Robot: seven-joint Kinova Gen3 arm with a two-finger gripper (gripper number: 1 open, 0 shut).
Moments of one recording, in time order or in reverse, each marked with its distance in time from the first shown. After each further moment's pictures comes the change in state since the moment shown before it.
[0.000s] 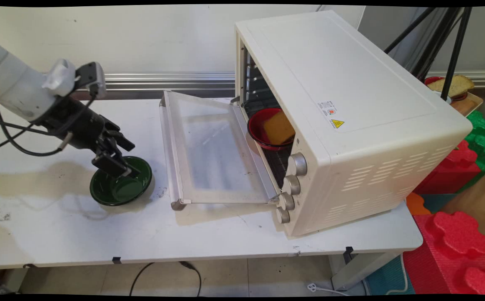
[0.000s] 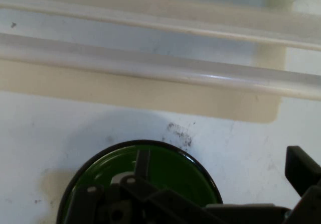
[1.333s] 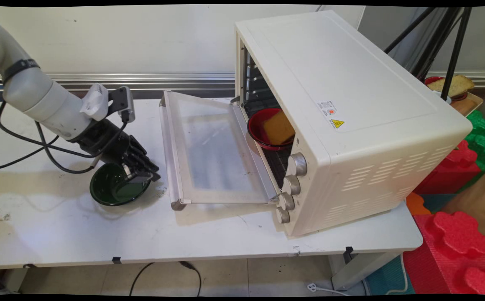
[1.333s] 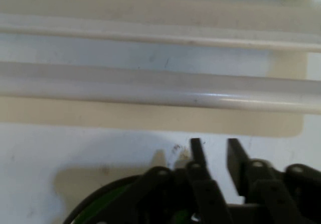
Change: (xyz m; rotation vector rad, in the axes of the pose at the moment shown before) arm 0.004 -0.002 0.062 -0.002 -0.013 0.071
